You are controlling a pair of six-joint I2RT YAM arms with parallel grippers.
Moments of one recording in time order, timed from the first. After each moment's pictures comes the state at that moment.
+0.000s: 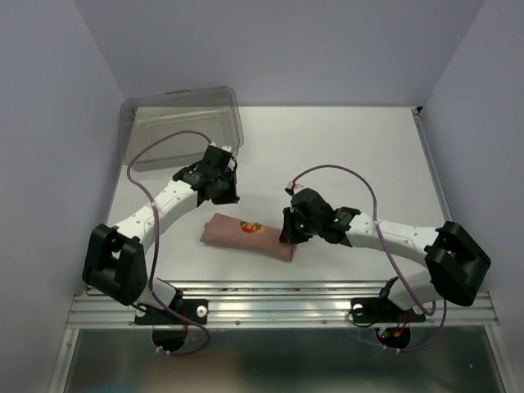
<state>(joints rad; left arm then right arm) -0.49 1.43 0.99 -0.55 0.05 -0.50 0.88 1.43 0.78 -0.21 -0.08 0.66</state>
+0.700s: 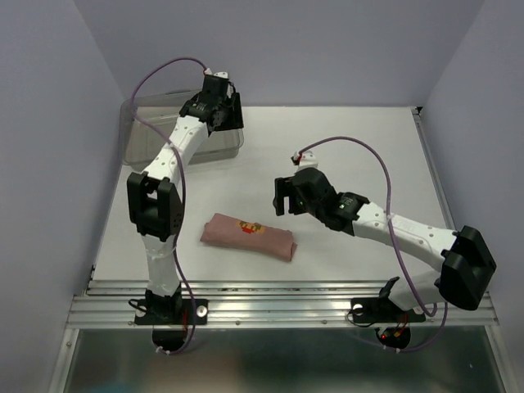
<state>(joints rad) -0.33 1.93 1.90 -0.67 -0.10 -0.33 0.87 1.39 1.02 -0.26 0.32 0.49</state>
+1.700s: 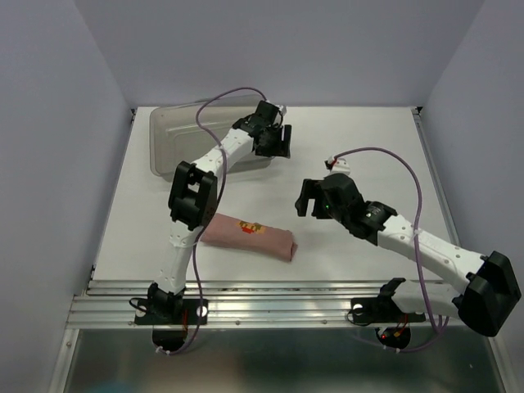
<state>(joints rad) -0.51 2.31 2.07 -0.61 0.12 -0.35 0.75 1.18 0.85 -0.31 0.30 0.60</state>
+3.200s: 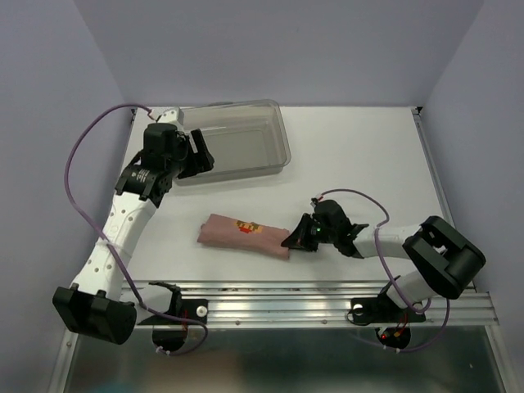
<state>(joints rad) -0.26 1.18 1.30 -0.67 -0.02 -0.42 0.71 1.47 0.45 0.32 -0.30 1.11</state>
